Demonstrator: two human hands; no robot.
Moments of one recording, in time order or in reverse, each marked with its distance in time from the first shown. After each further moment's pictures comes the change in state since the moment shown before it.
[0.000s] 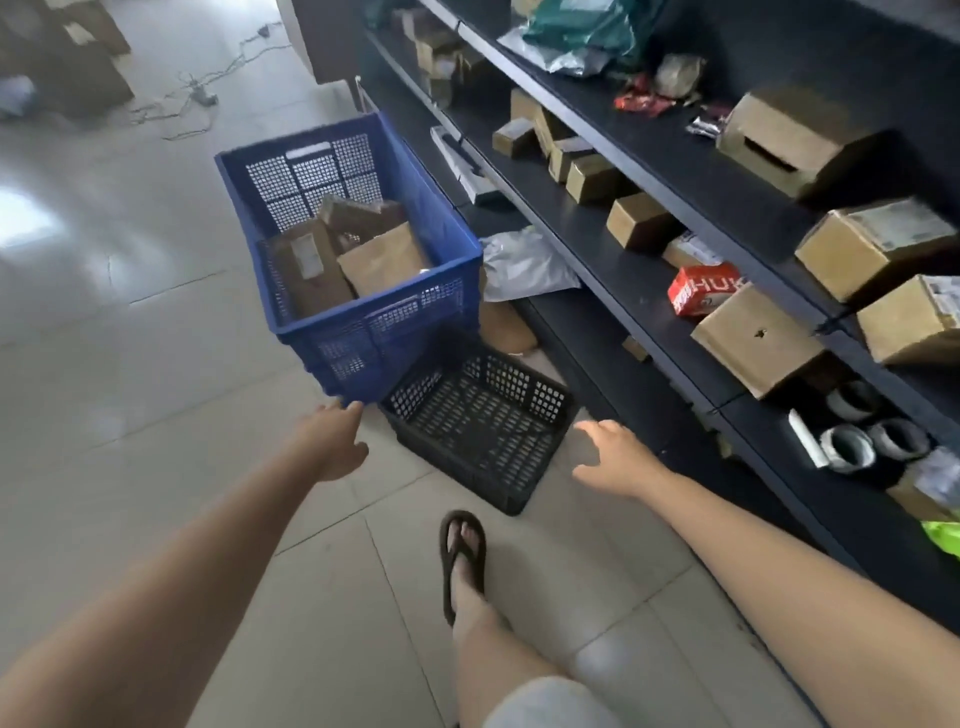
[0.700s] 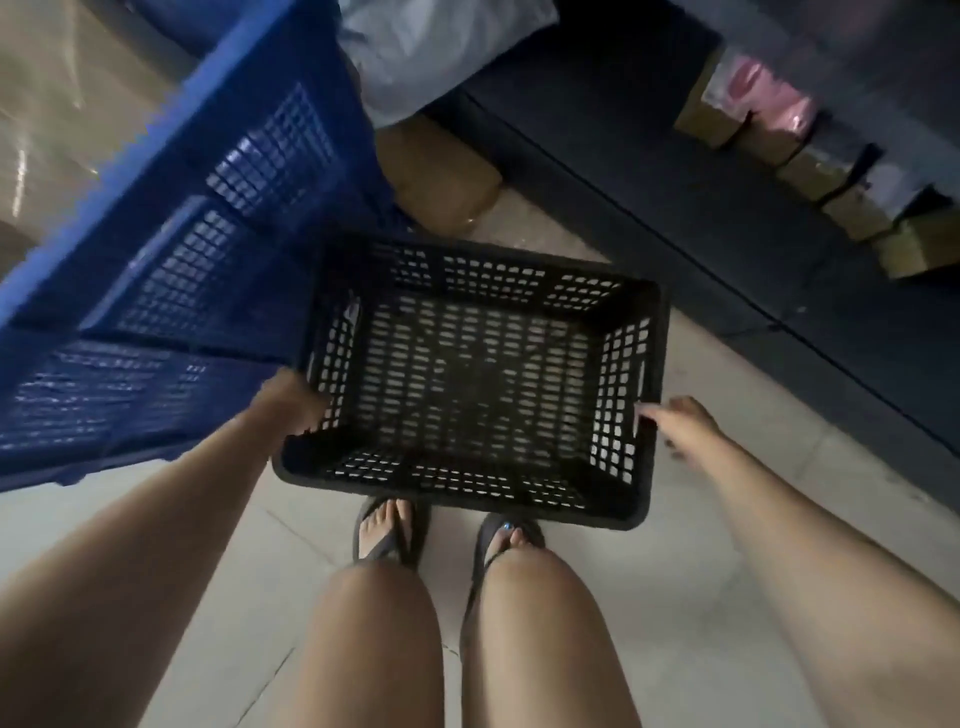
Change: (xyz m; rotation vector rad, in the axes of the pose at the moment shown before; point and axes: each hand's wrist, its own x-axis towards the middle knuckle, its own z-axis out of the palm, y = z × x) left_hand 0.555 -0.004 0.221 -0.277 -0.327 -0.182; right_hand 0.420 0.113 0.249 0.957 0.133 1.062
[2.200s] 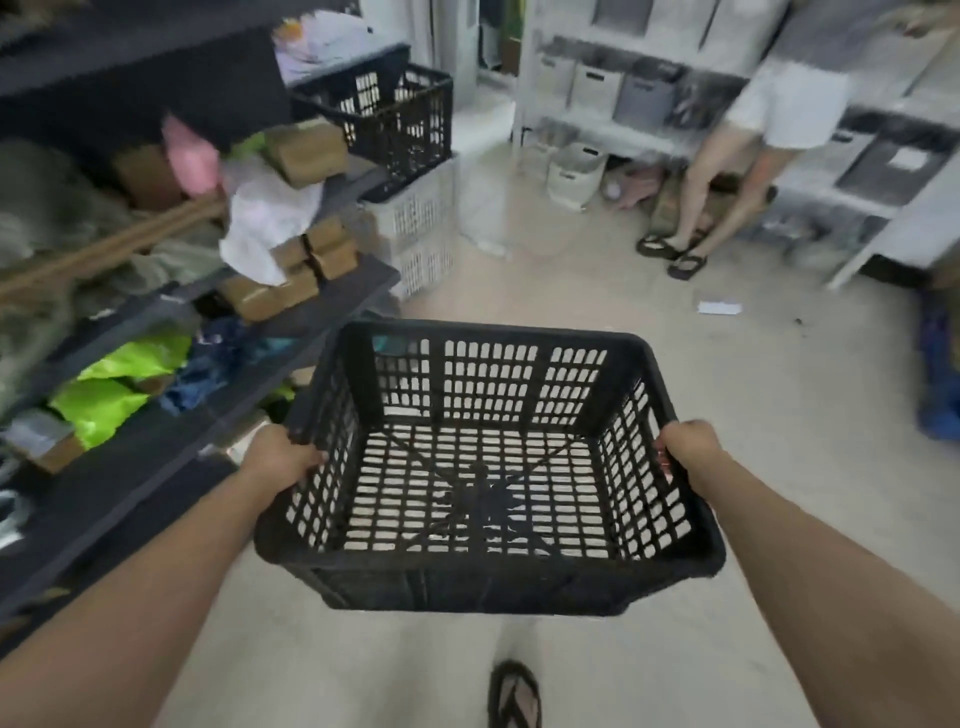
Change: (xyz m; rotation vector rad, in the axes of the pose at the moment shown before) left_hand -0.963 0.266 0.368 0.611 -0.301 1.354; right_hand -0.580 0.861 -0.423 1.393 0.951 0.683
